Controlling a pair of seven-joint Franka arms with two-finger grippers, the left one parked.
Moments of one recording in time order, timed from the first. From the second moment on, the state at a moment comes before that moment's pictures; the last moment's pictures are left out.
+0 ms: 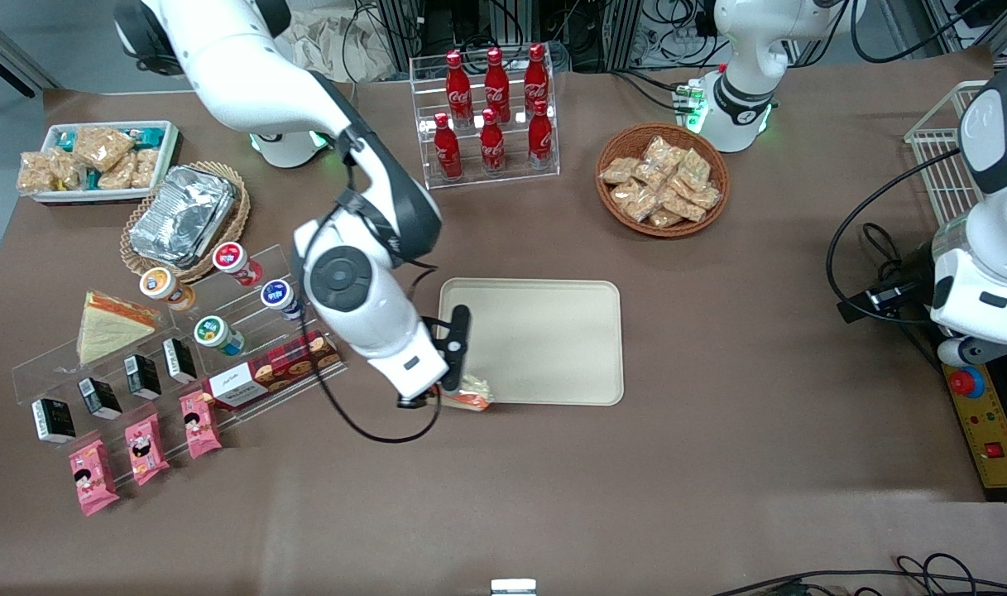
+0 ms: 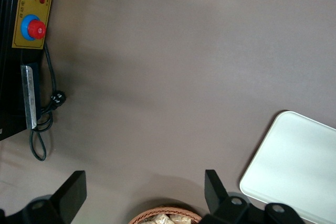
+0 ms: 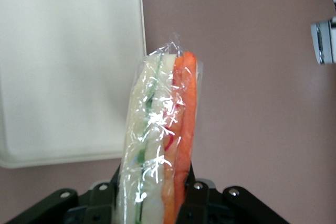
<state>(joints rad) 0.60 0.66 -0.08 -1.30 0.10 2.10 -0.93</state>
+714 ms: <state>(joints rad) 0.68 0.84 -0.09 -1.31 0.06 2.30 -0.92</state>
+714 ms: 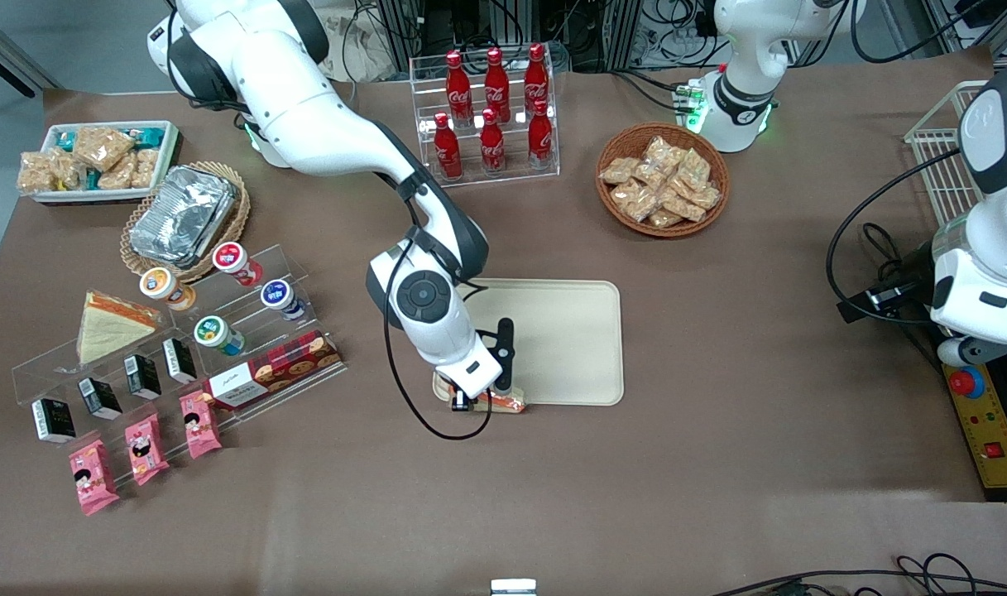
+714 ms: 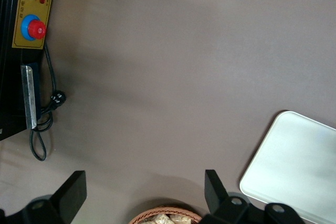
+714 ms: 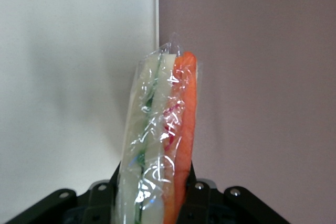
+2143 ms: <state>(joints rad) 0.73 0.88 -0.09 -1.31 0.06 2.36 -0.85</state>
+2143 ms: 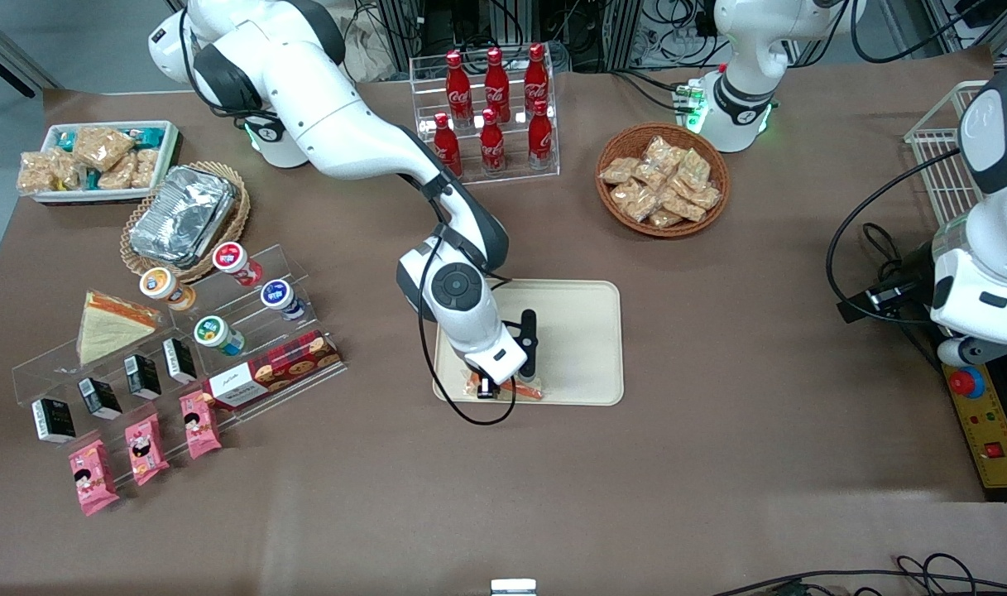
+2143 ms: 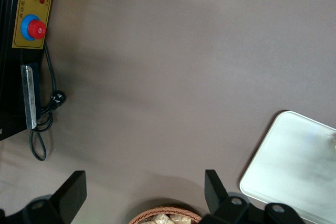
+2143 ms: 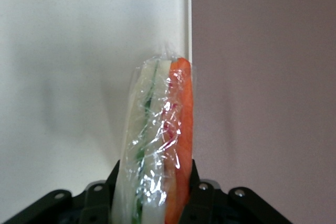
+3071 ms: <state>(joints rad) 0.55 0.66 -0.11 -1.28 0.12 2.05 -0.83</state>
